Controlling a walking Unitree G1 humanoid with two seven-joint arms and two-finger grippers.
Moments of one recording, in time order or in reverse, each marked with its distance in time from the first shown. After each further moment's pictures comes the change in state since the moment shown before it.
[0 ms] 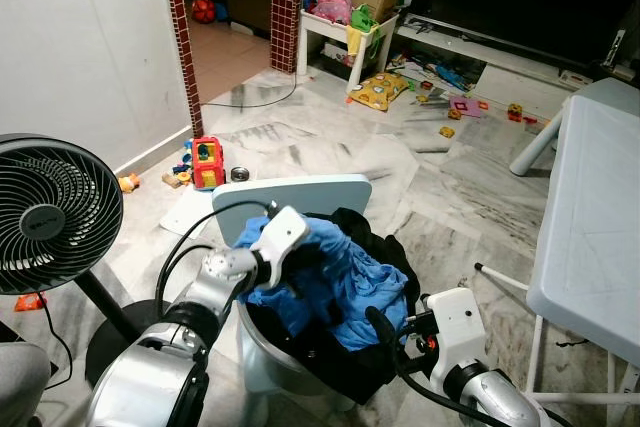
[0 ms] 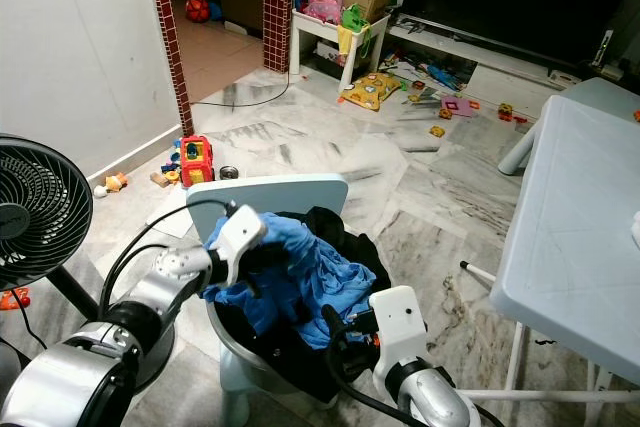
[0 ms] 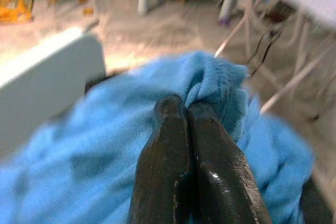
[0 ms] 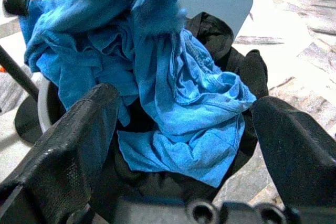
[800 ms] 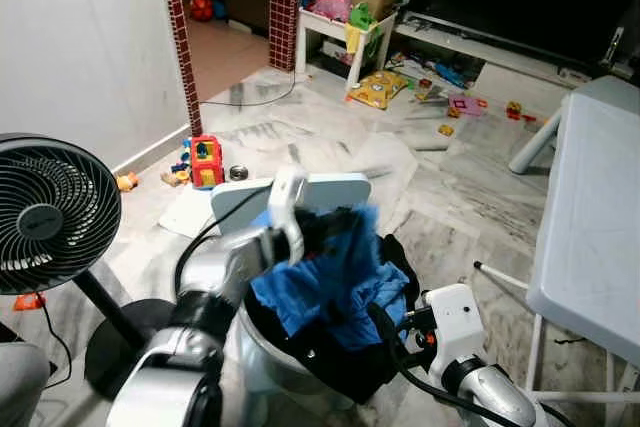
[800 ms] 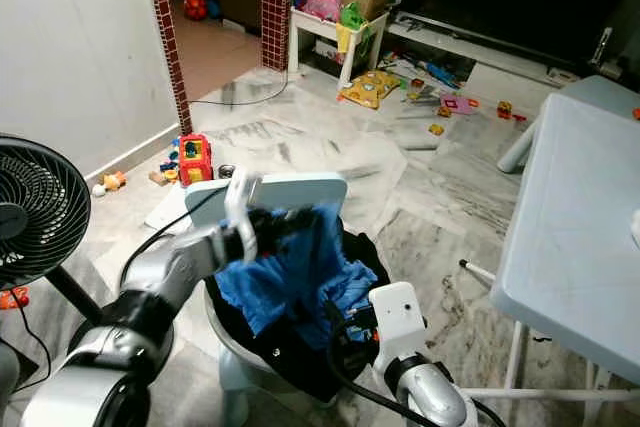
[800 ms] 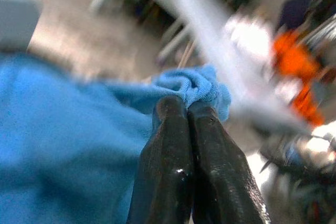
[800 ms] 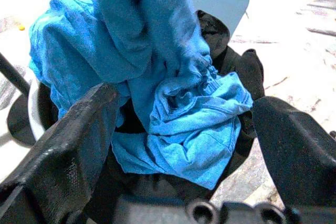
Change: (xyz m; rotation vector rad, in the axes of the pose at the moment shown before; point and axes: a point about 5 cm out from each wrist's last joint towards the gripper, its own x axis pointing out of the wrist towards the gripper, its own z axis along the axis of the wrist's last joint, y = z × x) left arm -0.019 -0.011 0.000 -0.593 -0.020 -0.101; right arm 0.005 -0.002 -0.002 -0.007 -0.001 -0.014
